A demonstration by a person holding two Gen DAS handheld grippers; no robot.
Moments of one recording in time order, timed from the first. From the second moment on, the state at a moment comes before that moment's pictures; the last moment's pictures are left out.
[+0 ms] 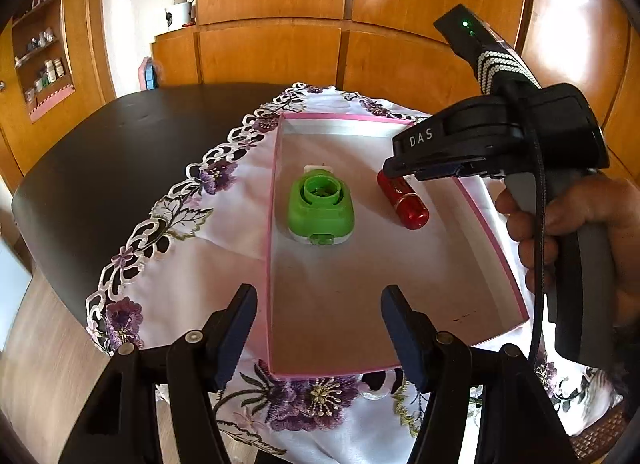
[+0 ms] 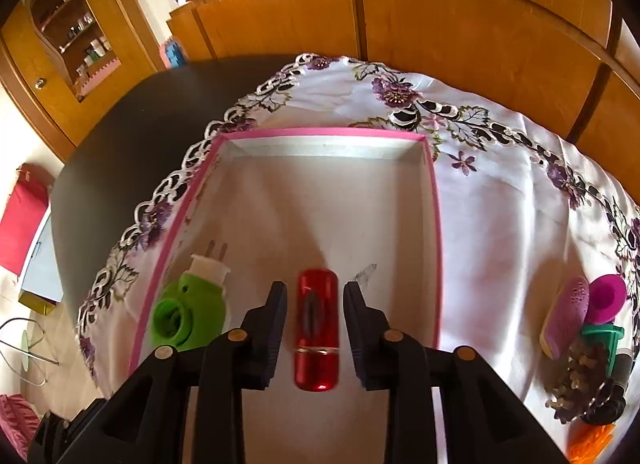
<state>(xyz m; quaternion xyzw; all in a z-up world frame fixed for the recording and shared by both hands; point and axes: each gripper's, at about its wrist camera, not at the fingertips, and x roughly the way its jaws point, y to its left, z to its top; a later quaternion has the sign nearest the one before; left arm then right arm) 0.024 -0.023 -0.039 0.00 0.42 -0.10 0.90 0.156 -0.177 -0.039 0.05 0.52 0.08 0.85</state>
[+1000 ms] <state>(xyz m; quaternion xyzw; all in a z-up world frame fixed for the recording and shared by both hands) 0.014 -0.035 -0.035 0.01 0.42 -0.10 0.90 0.080 -0.189 0.003 0.01 0.44 0.04 0.90</state>
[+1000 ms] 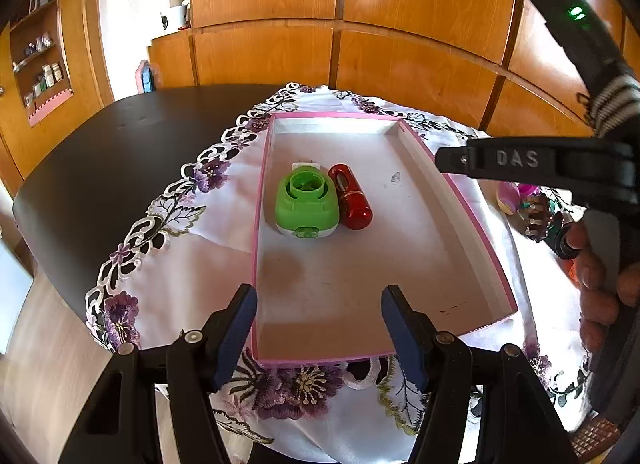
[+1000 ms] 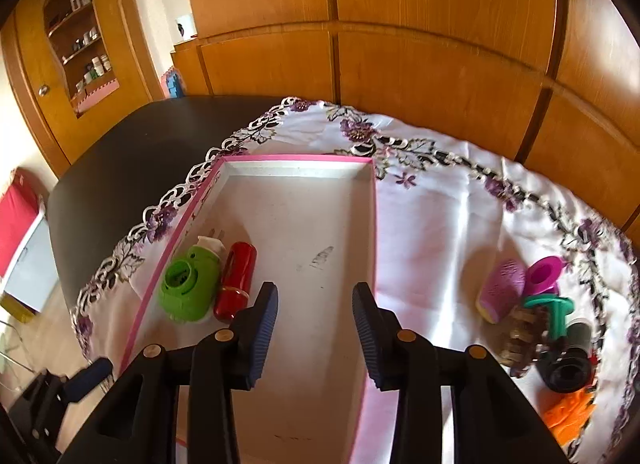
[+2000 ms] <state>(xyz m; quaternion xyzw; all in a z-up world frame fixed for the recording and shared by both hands) 0.009 -0.068 -0.015 0.07 0.39 -0.13 0.91 0.004 -0.432 0.039 0.01 0.35 -0.22 0.91</state>
